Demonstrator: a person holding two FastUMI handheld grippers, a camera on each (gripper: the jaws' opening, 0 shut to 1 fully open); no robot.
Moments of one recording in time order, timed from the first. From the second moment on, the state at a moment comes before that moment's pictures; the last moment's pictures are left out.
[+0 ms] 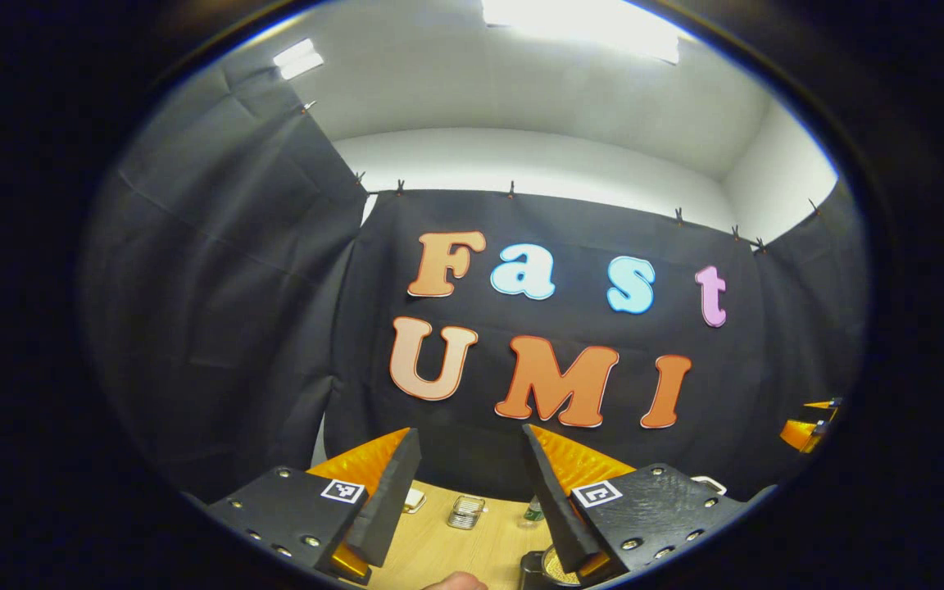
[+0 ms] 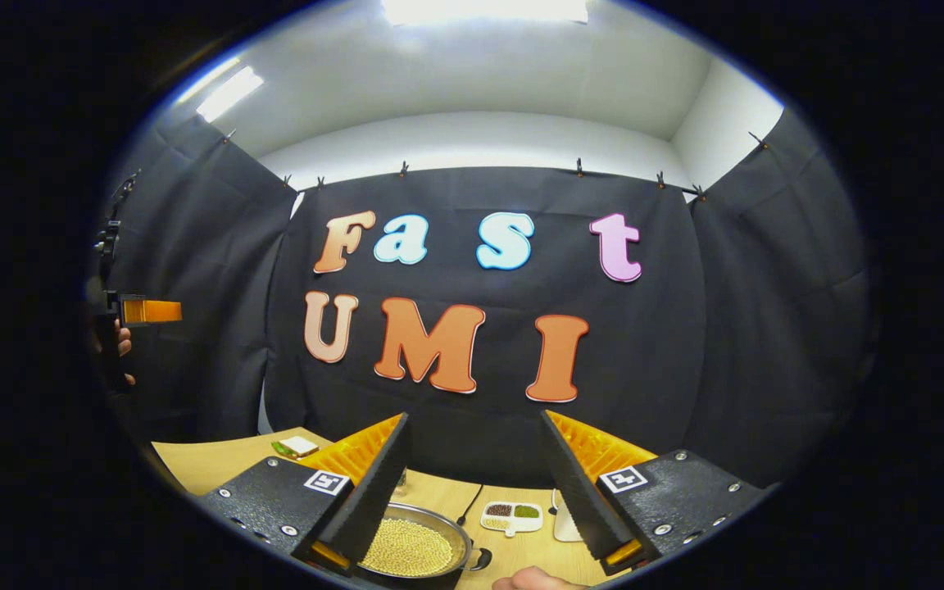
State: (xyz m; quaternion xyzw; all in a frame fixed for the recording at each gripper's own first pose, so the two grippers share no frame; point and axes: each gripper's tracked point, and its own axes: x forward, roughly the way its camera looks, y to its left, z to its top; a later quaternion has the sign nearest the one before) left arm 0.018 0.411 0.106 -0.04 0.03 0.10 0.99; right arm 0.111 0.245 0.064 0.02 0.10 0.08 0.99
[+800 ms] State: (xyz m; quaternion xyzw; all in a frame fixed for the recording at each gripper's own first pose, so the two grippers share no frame) left arm 0.025 0.417 0.096 -0.03 0.01 0.08 1.00; right arm 0.116 0.250 0.096 0.03 0.04 0.09 0.99
